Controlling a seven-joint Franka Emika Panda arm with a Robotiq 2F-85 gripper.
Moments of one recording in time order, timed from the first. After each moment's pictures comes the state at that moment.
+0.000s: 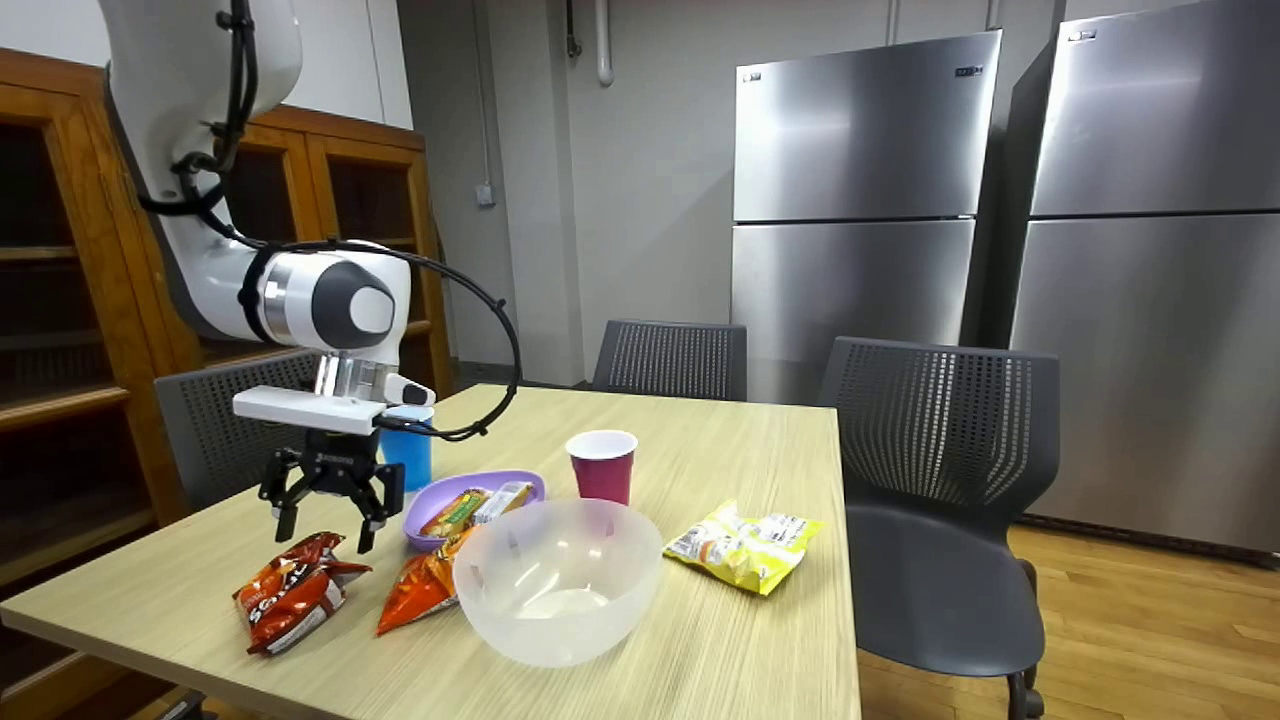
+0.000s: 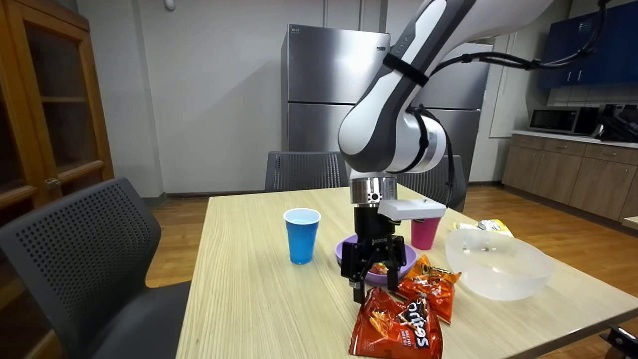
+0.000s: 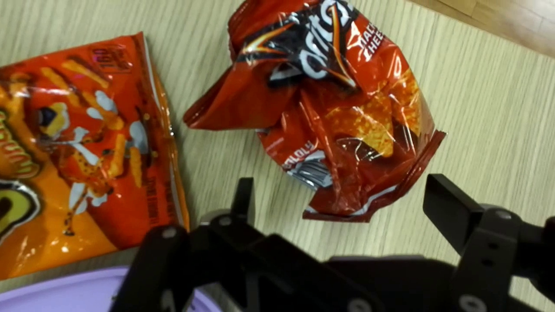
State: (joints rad) arm 0.10 0.49 0.19 -2.22 0.12 2.39 -0.12
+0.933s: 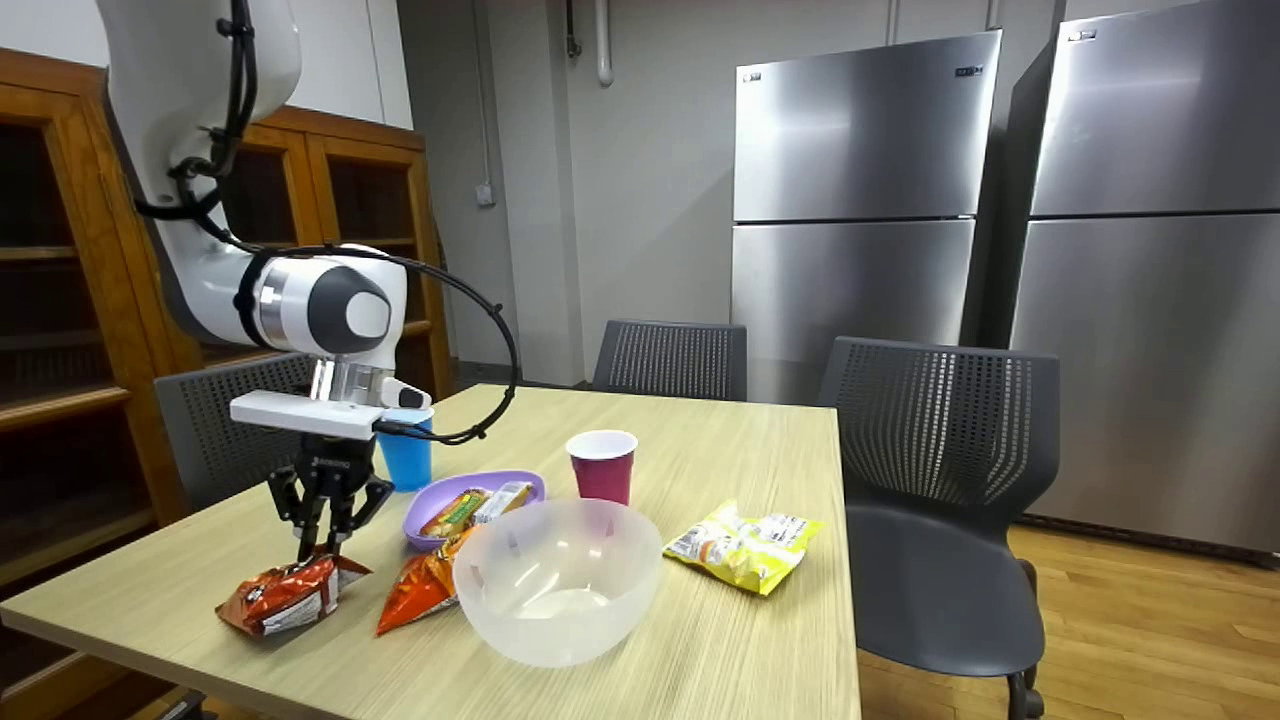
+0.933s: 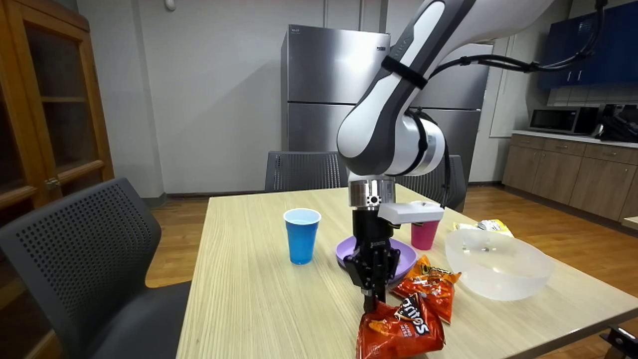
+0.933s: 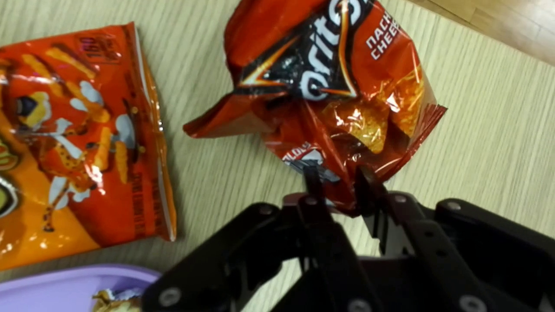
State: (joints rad) arm 0.10 0.50 0.20 -2.22 0.12 2.41 -0.14
